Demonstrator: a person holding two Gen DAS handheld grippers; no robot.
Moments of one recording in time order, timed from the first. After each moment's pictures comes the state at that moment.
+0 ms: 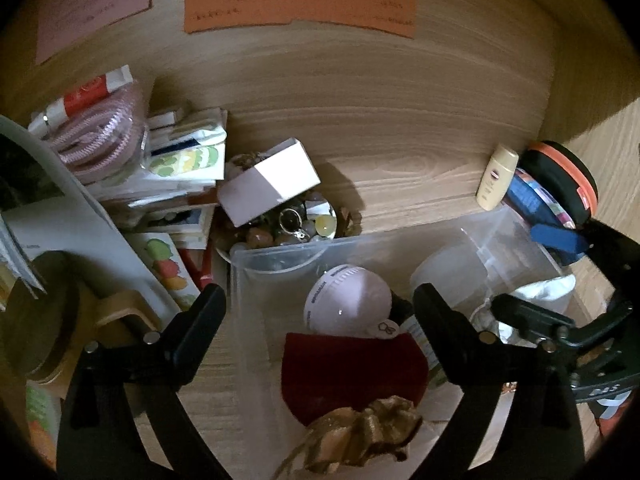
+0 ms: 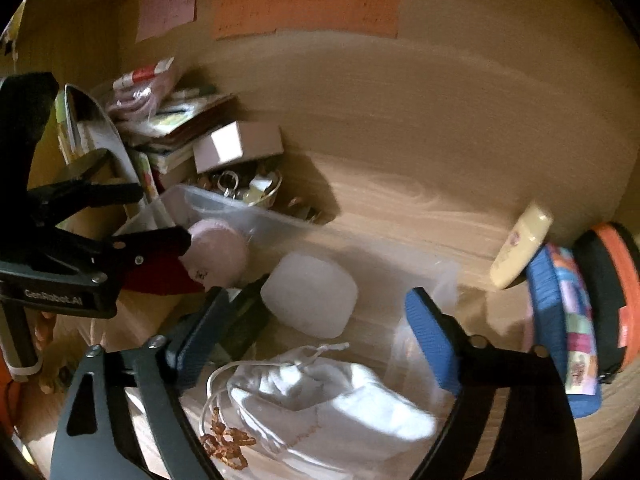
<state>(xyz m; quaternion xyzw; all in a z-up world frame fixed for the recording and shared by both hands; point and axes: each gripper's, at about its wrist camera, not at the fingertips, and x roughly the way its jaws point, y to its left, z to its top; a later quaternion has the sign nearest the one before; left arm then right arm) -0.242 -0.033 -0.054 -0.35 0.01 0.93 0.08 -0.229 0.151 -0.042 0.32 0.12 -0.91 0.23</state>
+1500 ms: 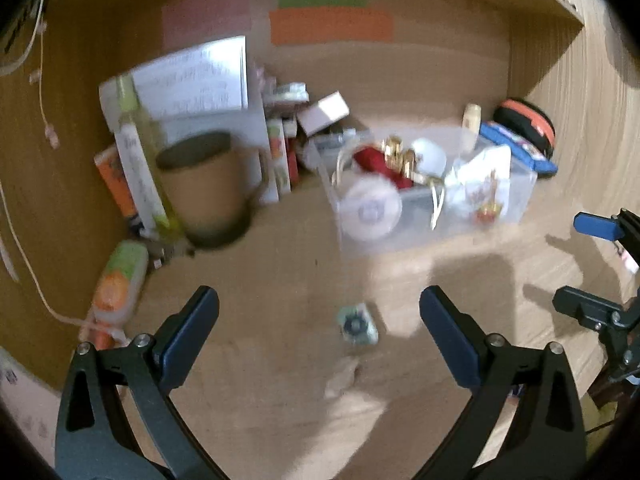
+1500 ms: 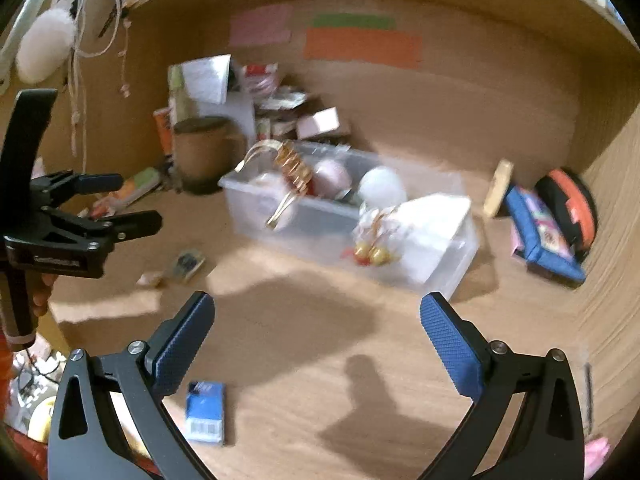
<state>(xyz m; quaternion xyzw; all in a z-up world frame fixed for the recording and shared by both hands) -0.037 -0.079 -0.079 -0.33 0.05 0.94 0.04 -0.026 0.156 -0.066 0.30 0.11 -0.92 0.25</state>
